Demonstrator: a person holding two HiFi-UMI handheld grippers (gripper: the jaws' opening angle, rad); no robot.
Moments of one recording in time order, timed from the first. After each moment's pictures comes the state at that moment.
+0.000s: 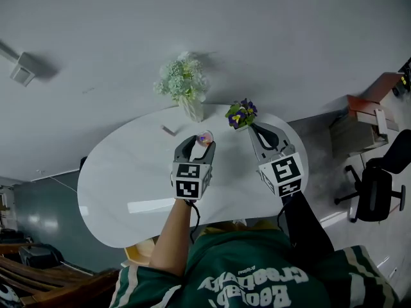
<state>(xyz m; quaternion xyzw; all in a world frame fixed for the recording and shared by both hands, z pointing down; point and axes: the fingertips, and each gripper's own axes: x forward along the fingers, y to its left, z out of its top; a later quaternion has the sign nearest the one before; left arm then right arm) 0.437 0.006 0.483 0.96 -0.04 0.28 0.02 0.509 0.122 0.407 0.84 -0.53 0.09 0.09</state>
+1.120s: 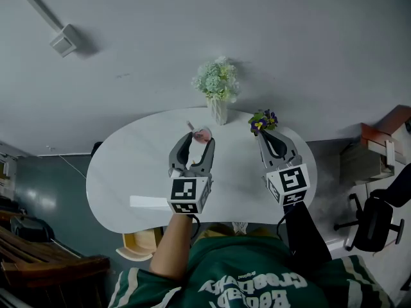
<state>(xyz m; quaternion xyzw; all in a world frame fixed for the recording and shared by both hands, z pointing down) 0.373 -0.025 0.359 0.98 -0.15 0.09 -0.02 0.473 0.098 0.367 0.82 -0.57 0.04 0.06</state>
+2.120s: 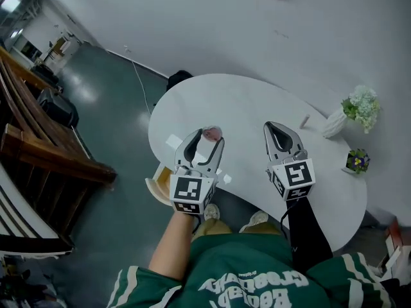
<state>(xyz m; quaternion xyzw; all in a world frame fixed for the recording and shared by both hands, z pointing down) 0.040 -0.146 0.347 0.90 -0.42 0.10 -0.01 0.186 -0.131 0.355 0.60 -0.79 0.02 0.05</state>
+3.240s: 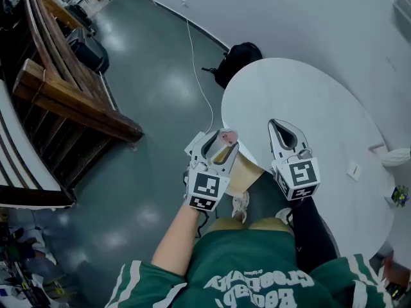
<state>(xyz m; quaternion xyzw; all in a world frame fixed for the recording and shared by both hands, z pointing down) -0.269 -0.192 0.436 0.86 -0.47 0.20 0.02 -0.157 -0.222 0.397 0.48 -0.87 0.03 0.08</state>
